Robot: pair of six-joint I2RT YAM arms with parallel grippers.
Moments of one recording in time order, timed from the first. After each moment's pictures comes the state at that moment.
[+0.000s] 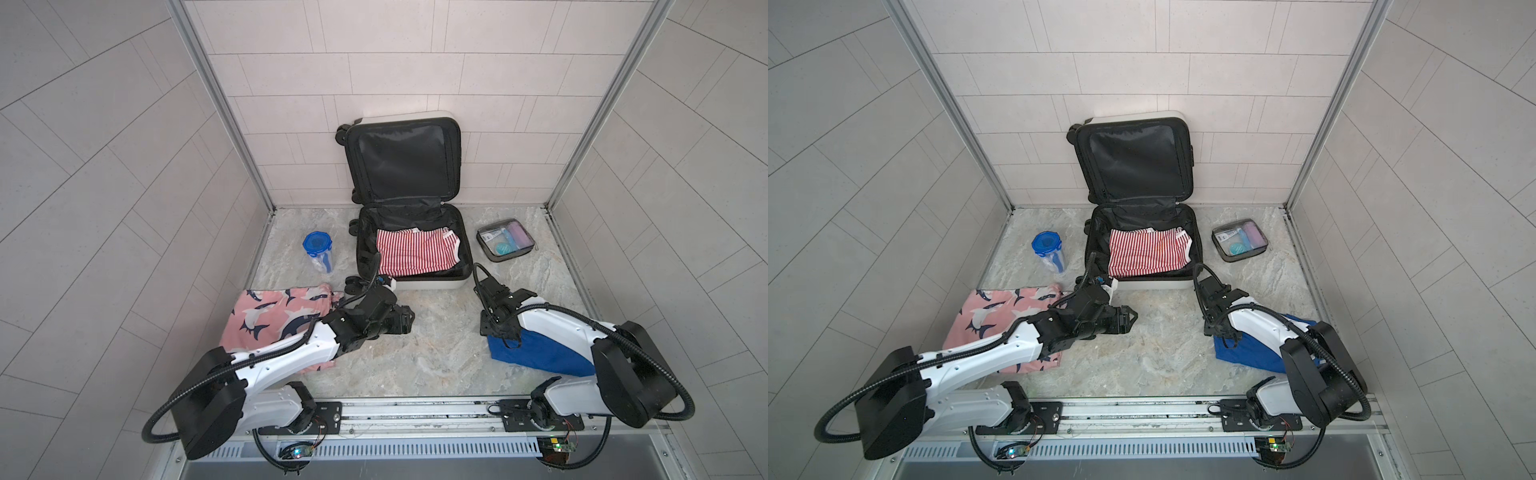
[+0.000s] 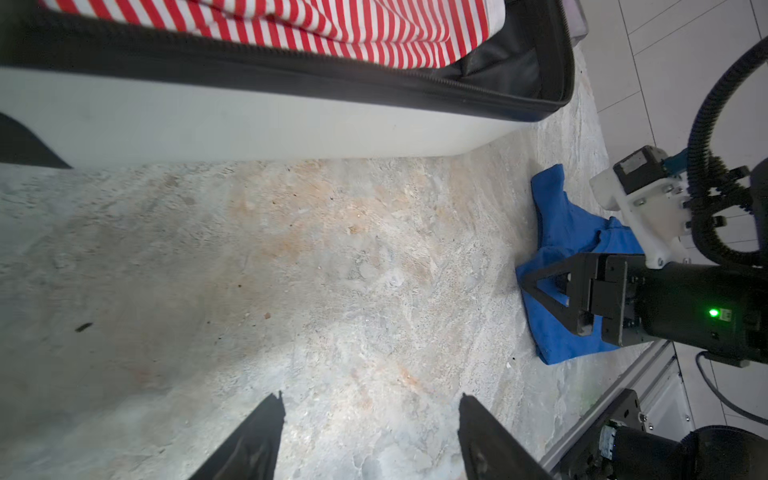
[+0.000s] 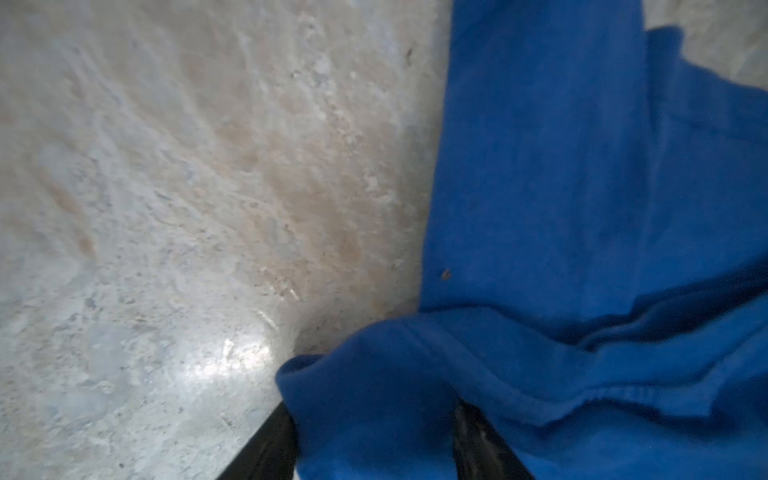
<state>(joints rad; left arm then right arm) -0.86 1.23 0.66 -0.19 -0.02 -0.77 0.41 1.37 0.68 -0.74 0.21 0.65</state>
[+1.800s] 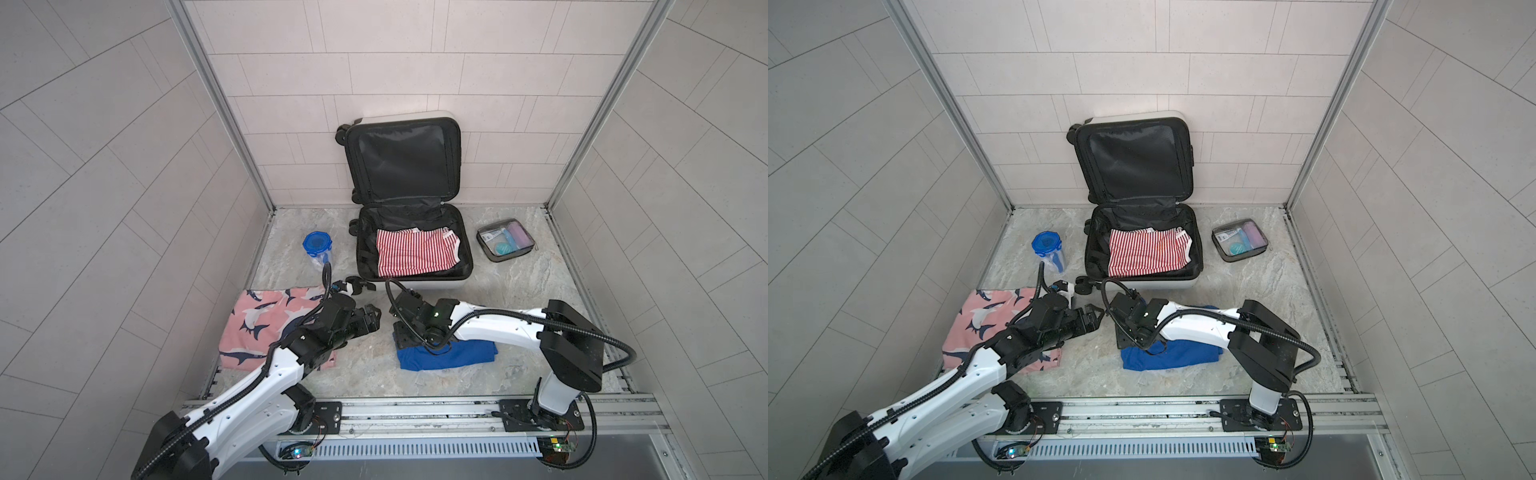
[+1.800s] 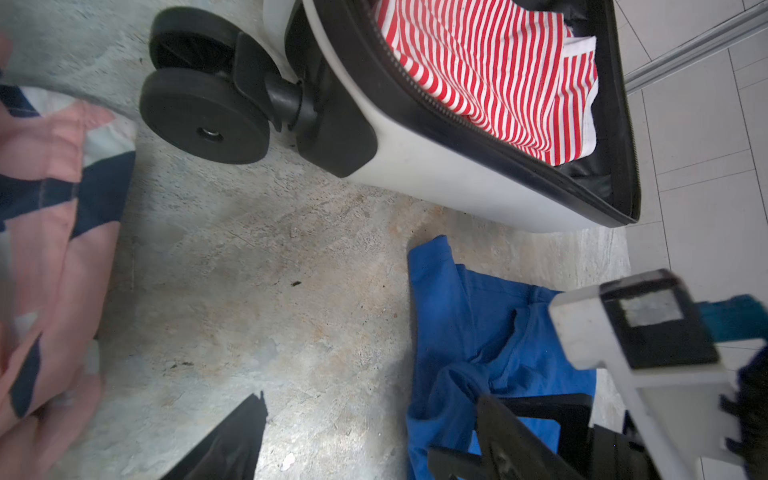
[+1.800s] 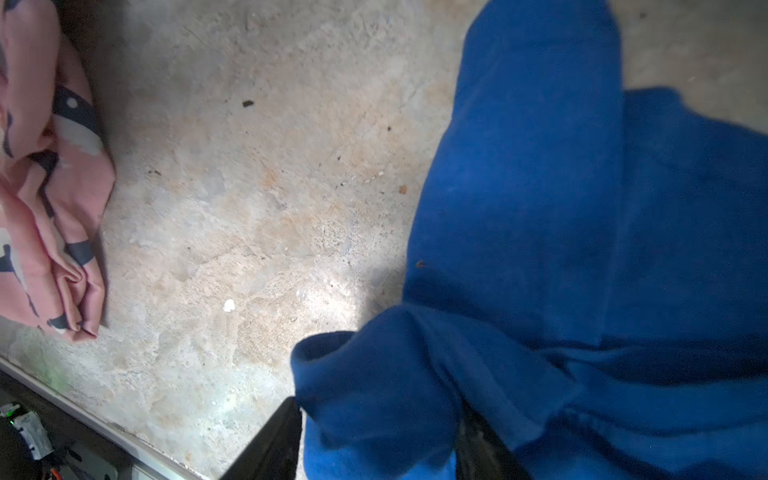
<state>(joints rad) -0.61 0.87 0.45 -0.31 0.00 -0.83 1.03 1.69 1.12 -0.55 0.04 0.84</state>
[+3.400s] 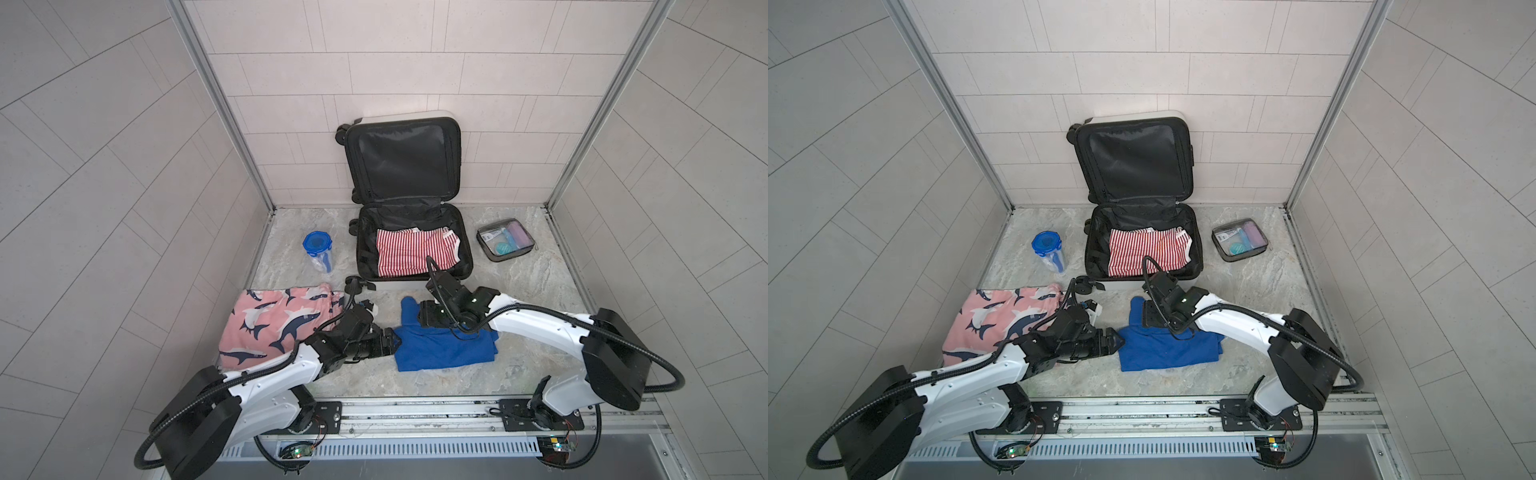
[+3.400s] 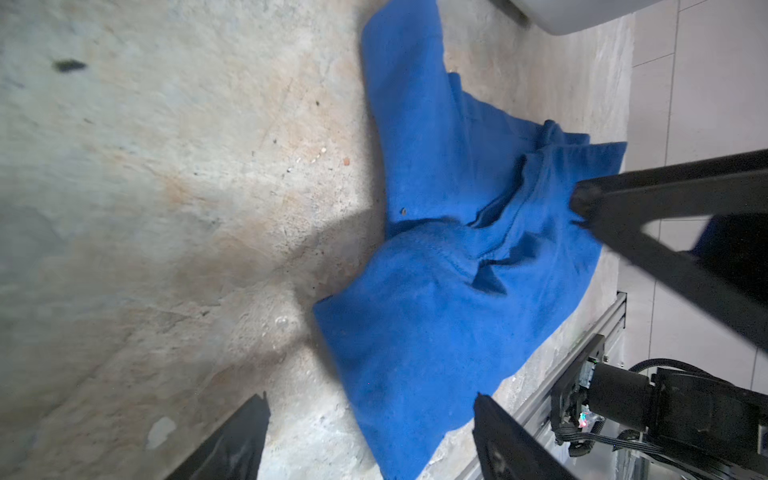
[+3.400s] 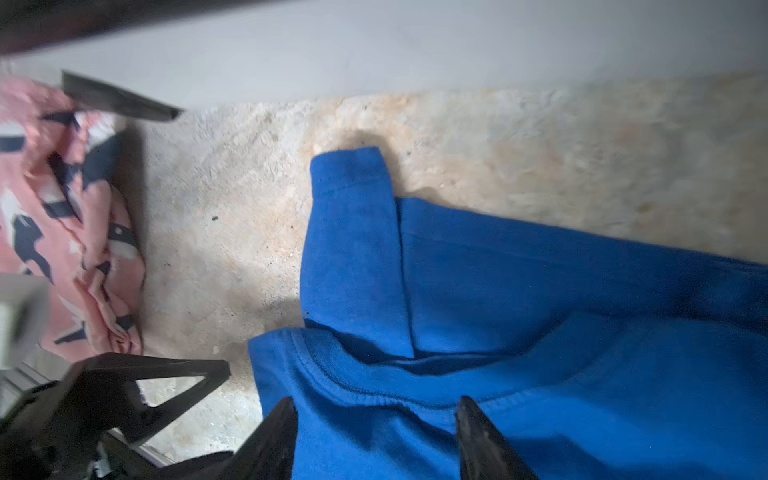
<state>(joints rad) -0.76 1.10 0.34 -0.08 0.25 -0.88 0.78 1.45 0.94 -0.49 -0.04 0.80</state>
